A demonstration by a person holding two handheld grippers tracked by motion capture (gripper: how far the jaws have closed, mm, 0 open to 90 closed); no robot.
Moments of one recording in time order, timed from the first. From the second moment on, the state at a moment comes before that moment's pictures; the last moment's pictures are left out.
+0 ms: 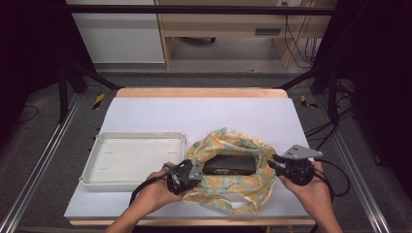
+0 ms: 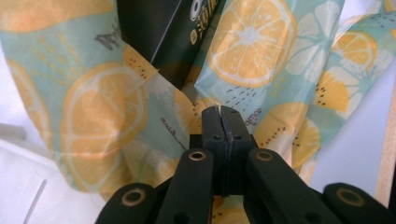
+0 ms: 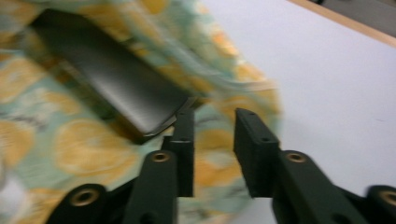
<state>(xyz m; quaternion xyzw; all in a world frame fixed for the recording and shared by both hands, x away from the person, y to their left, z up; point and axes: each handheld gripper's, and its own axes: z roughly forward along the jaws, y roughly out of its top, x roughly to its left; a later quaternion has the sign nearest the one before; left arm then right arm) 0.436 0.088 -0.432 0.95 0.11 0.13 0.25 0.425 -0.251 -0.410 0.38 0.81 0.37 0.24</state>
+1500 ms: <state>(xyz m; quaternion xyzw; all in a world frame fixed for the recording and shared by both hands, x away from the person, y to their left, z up) 0.505 0.060 -0.390 0.91 0.16 0.21 0.33 0.384 -0.199 -0.452 0.32 0.84 0.39 0.21</state>
